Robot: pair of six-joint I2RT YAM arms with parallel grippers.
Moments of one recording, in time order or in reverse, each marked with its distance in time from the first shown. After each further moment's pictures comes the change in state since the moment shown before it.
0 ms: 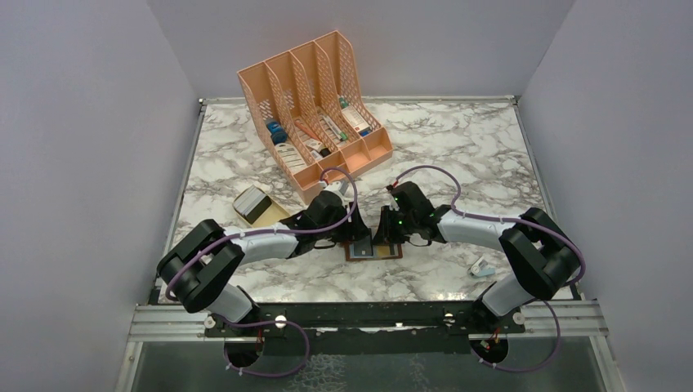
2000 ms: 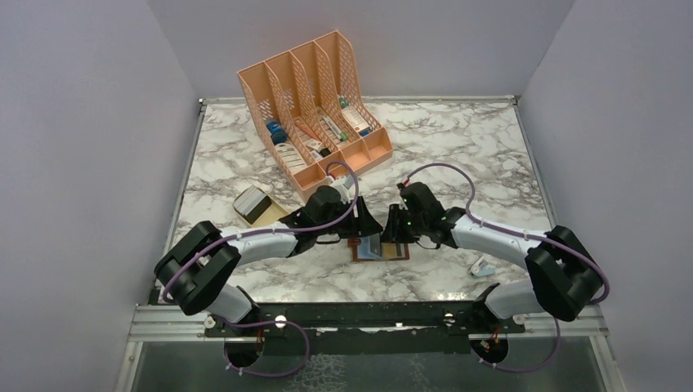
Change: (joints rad) left arm 0.000 -0.024 0.016 0.114 0.179 -0.085; right arm 0.000 -0.151 -0.027 -0.101 0.082 0.000
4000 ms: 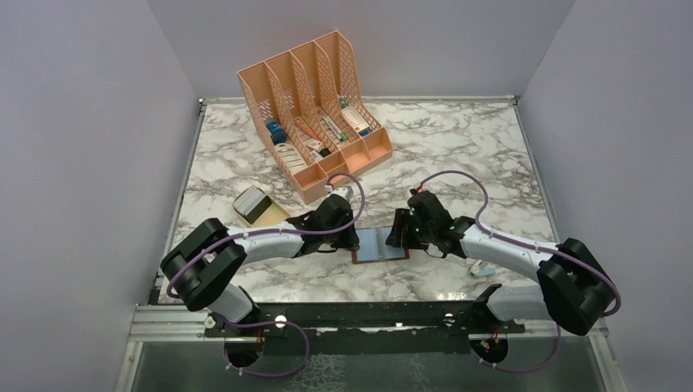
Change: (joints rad) left arm -0.053 0.030 0.037 -0.293 -0.258 0.122; right arm 0.000 -0.114 -0.098 -0.025 0.138 0.061
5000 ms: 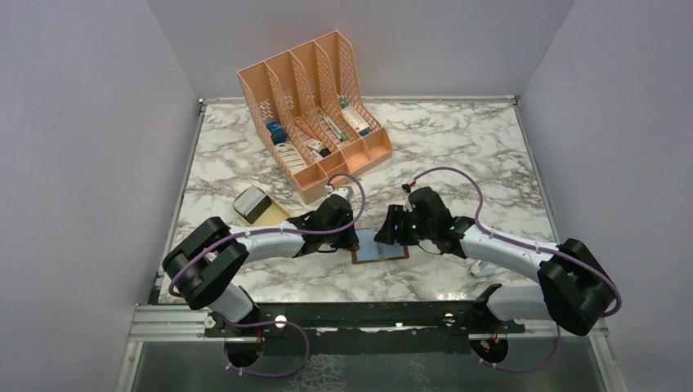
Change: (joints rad) left arm 0.001 0.027 0.000 0.004 0.000 0.012; right arm 0.000 -0.001 0.000 0.146 -0.169 -0.017
